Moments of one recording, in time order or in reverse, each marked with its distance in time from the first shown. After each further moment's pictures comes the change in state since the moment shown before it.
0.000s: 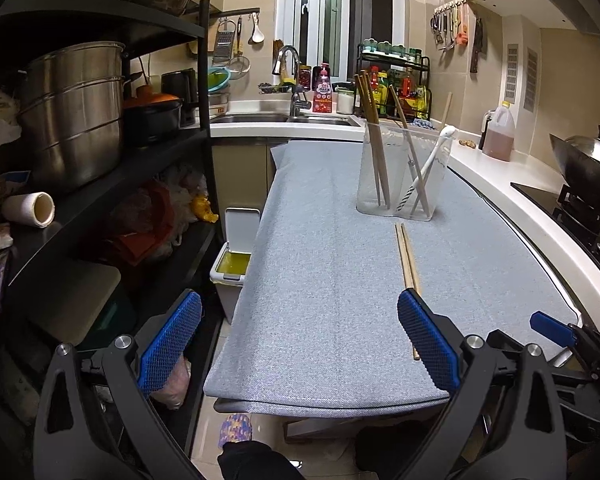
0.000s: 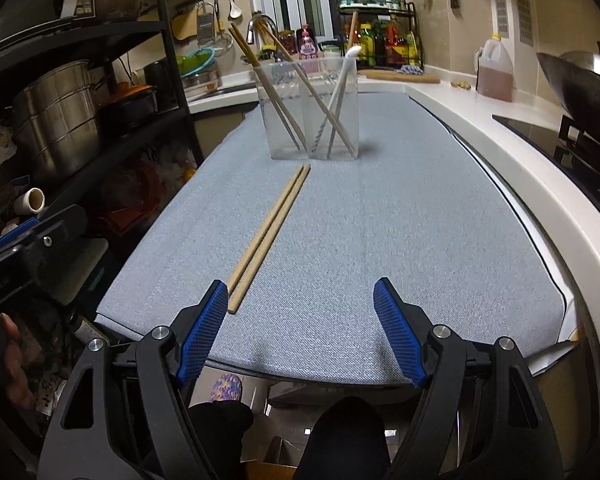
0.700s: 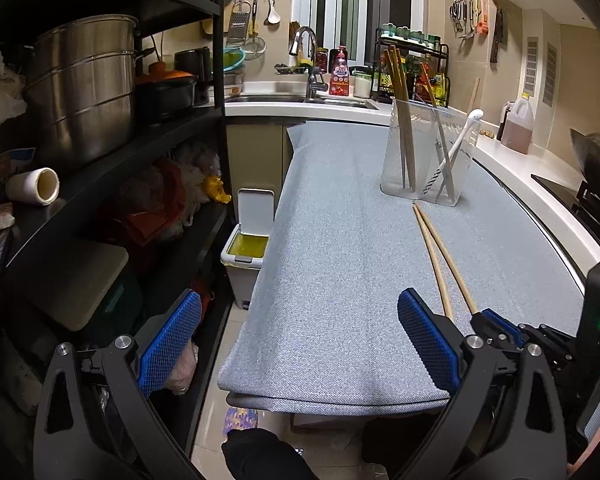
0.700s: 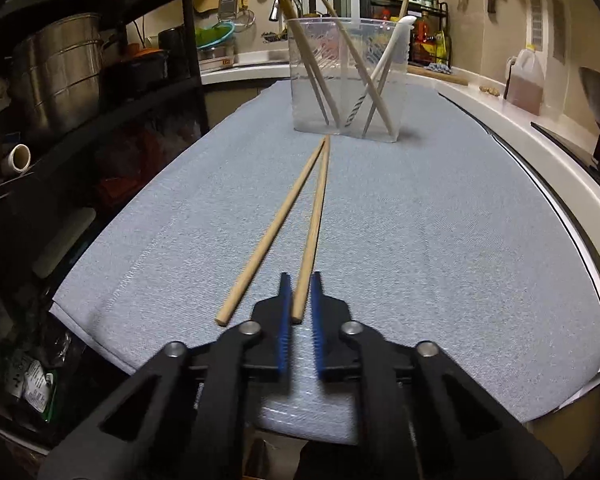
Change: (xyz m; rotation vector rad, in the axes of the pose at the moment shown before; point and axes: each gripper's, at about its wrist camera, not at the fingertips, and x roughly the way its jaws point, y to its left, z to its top) left arm 0.024 0.019 -0.008 -0.026 0.061 0.034; right arm 0.065 0.029 -0.009 -0.108 0.018 -0.012
